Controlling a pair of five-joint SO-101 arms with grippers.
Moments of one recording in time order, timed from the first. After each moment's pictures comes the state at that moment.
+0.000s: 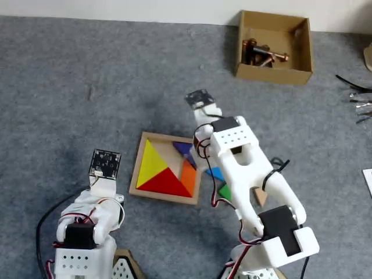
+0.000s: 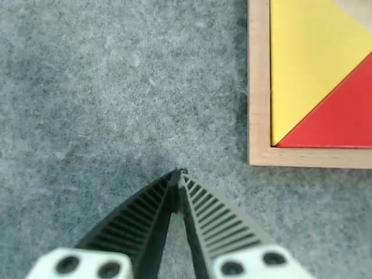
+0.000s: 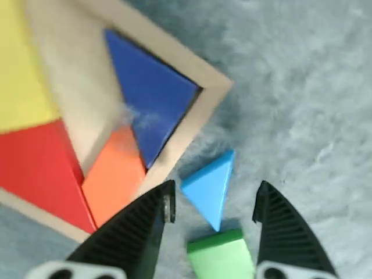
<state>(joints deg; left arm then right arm) -4.7 -104.1 96.0 75.4 -2.0 -25.3 -1.8 26.6 63.3 6.2</state>
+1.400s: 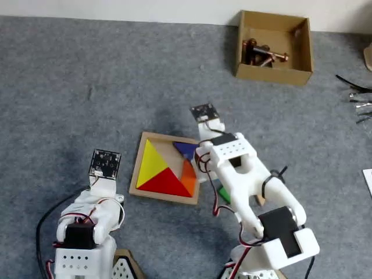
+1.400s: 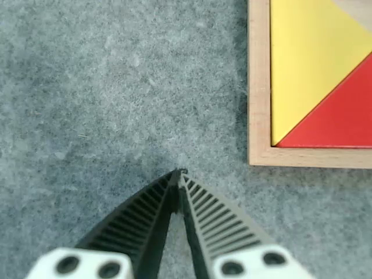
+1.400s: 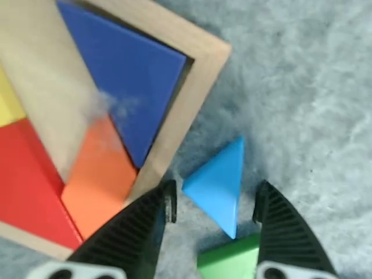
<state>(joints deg) -4.7 -104.1 96.0 75.4 -2.0 -26.0 -1.9 39.3 51.8 2.3</state>
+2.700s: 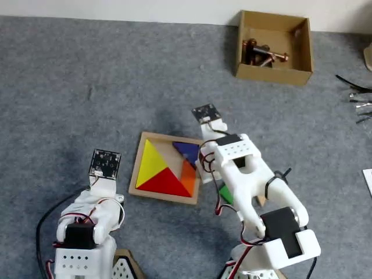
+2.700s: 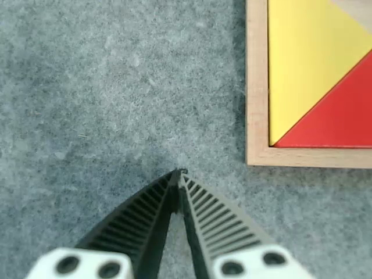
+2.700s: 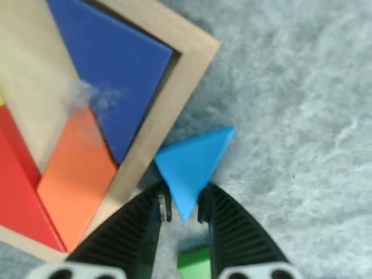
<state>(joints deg) -4.7 -104.1 96.0 75.4 -2.0 -23.4 -2.1 40.0 50.9 7.3</state>
